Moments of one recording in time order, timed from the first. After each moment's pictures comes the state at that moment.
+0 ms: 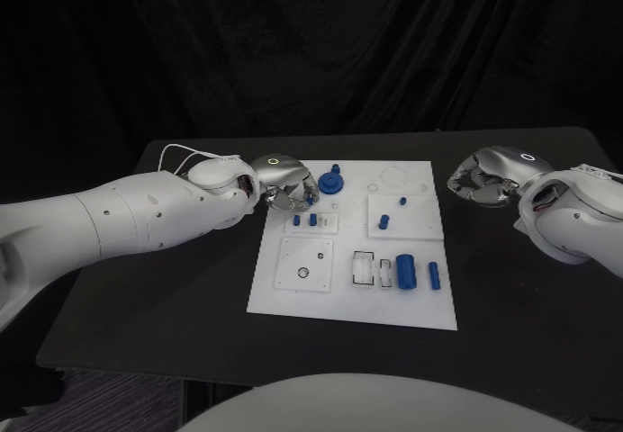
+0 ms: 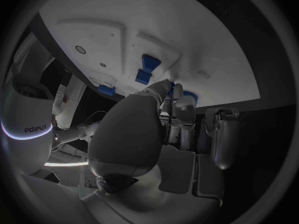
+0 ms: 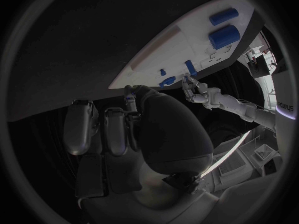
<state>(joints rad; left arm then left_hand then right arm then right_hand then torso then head) 1.27 -0.62 -0.21 1.13 -1.57 -0.29 0.28 1.50 -0.07 0.31 0.13 0.24 1.00 0.04 0.12 0.38 0.94 -0.01 0.43 0.42 1.30 -0.06 1.21 0.87 0.03 1.47 0.08 1.49 1.31 1.35 -0.98 -0.25 1.51 -1.49 -0.40 -0.19 1.42 -0.04 0.29 0.24 0.44 0.99 0.10 0.21 0.15 1.46 0.02 1.53 1.31 1.47 -0.05 1.45 1.31 0.05 1.47 0.06 1.30 1.31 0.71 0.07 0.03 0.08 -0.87</state>
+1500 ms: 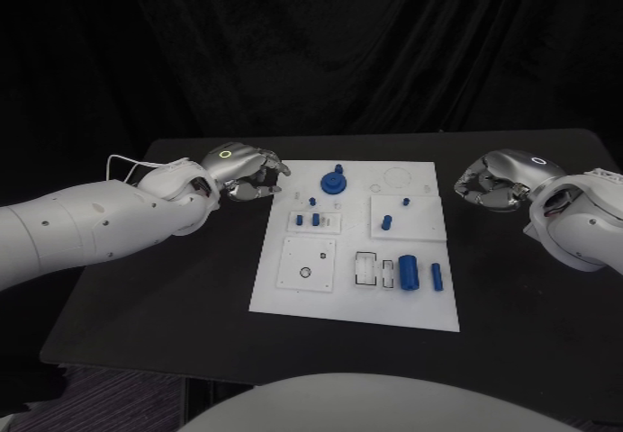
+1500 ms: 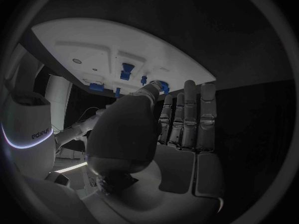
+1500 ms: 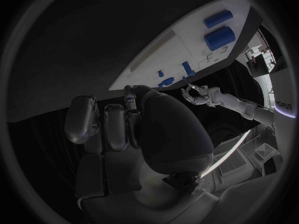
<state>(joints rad) 1.26 -0.83 -0.21 1.23 -1.54 -0.56 0.26 1.37 -0.06 0.24 0.27 0.24 0.79 -0.01 0.07 0.25 0.61 0.07 0.51 0.44 0.80 0.06 0.73 0.48 0.16 0.75 0.15 0.51 1.23 1.36 -1.02 -0.25 1.56 -1.49 -0.39 -0.19 1.42 -0.05 0.30 0.23 0.43 0.99 0.10 0.21 0.15 1.43 0.02 1.42 1.31 1.47 -0.05 1.32 1.31 0.08 1.42 0.06 1.15 1.31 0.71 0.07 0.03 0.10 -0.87</state>
